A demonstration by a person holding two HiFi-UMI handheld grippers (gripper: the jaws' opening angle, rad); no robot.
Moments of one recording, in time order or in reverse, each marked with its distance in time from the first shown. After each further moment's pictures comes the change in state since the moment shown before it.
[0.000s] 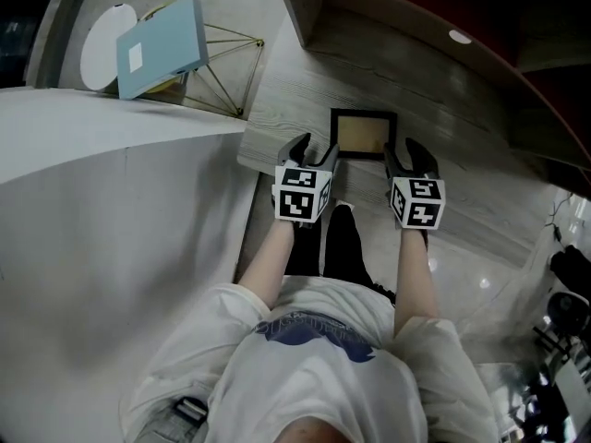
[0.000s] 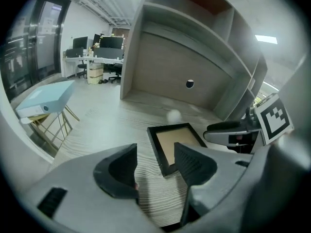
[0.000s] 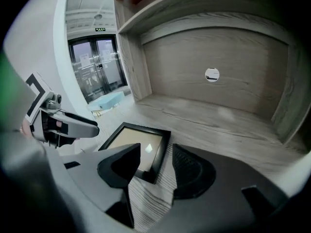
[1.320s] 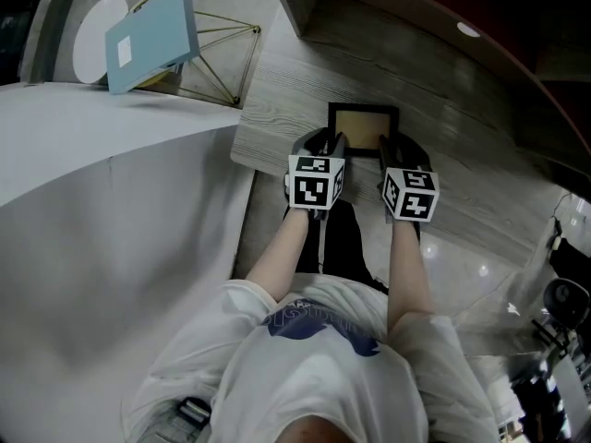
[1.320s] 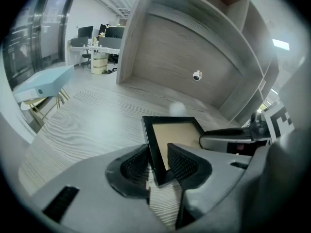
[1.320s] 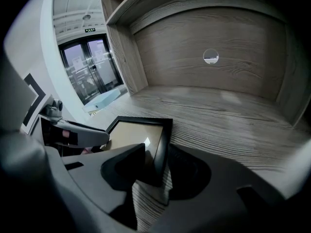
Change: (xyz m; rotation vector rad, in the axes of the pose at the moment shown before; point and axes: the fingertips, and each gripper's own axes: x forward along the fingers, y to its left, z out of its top) left arm 0.047 -0.009 -0.018 -0.088 0.070 0.007; right arm 0.033 0.002 -0.022 0.096 0.054 0.008
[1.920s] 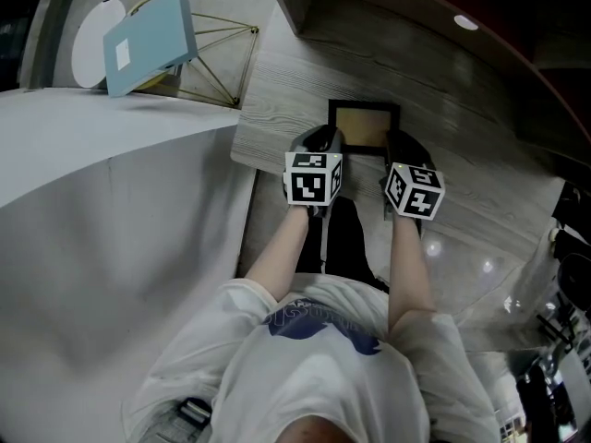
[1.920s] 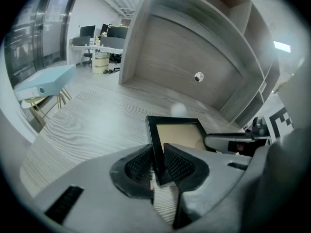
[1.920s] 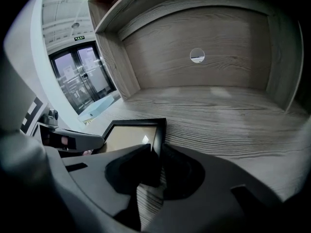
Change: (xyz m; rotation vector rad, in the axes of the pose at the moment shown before) left arm -0.002 0.004 0.002 -0.016 -0.004 0.002; right arm -0.005 -0.009 -0.001 0.118 -0.033 -0.035
